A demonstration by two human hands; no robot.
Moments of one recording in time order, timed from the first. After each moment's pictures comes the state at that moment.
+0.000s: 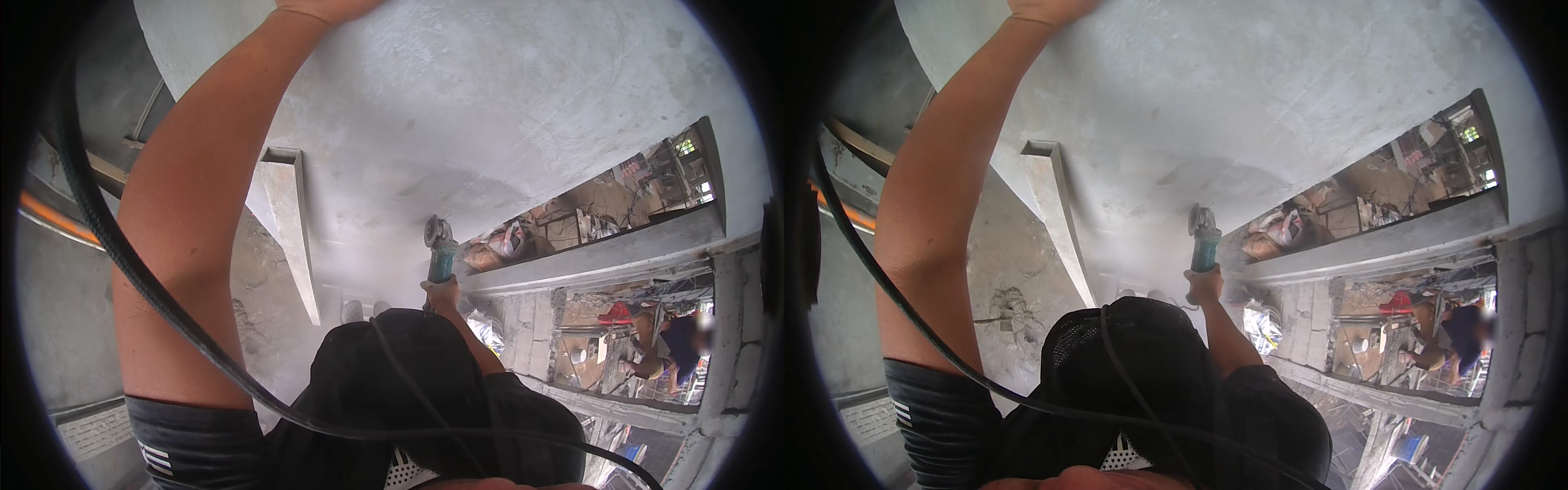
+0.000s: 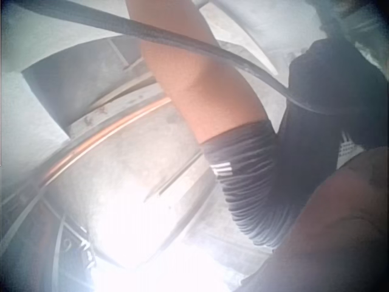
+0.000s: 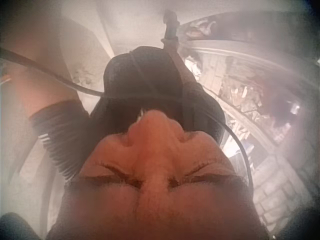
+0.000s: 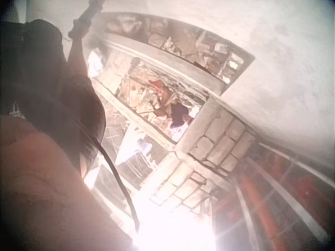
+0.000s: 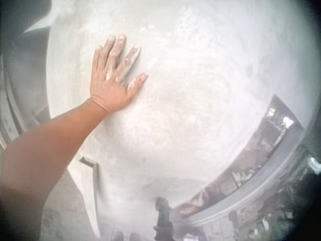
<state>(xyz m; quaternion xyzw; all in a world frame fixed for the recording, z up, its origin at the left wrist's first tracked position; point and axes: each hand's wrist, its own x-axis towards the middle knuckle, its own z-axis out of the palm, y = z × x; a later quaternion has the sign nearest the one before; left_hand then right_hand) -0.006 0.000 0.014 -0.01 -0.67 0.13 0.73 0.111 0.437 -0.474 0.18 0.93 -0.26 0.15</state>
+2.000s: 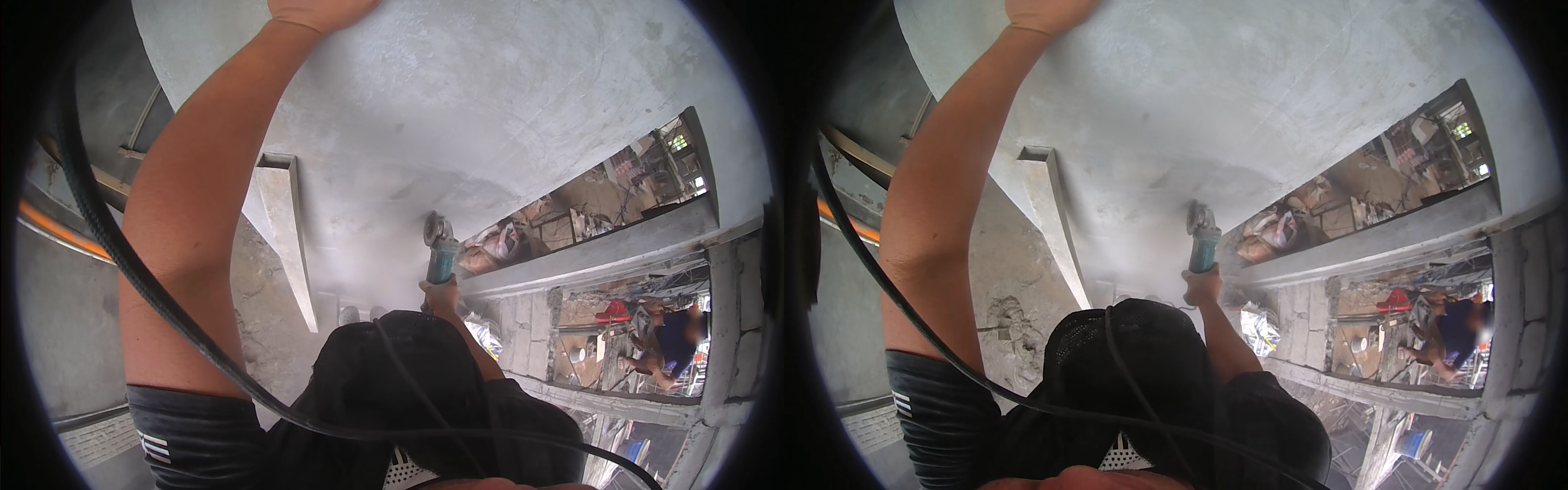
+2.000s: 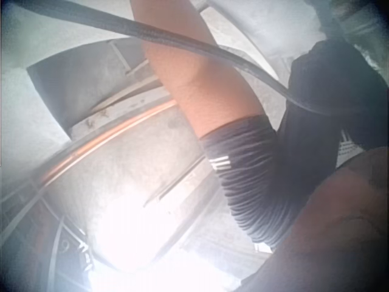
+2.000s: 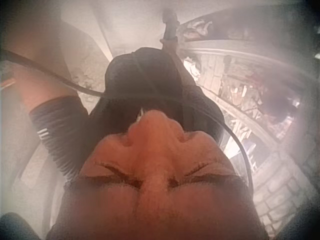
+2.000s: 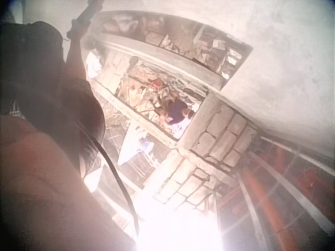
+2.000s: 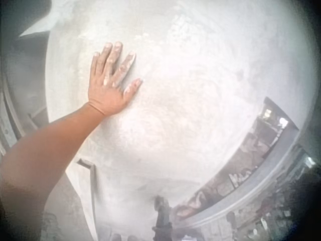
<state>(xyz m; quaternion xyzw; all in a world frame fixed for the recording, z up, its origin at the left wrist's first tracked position) -0.002 0.001 0.014 -0.01 -0.68 0.12 0.72 0.121 0.433 -0.437 0.18 0.93 -0.29 0.15</state>
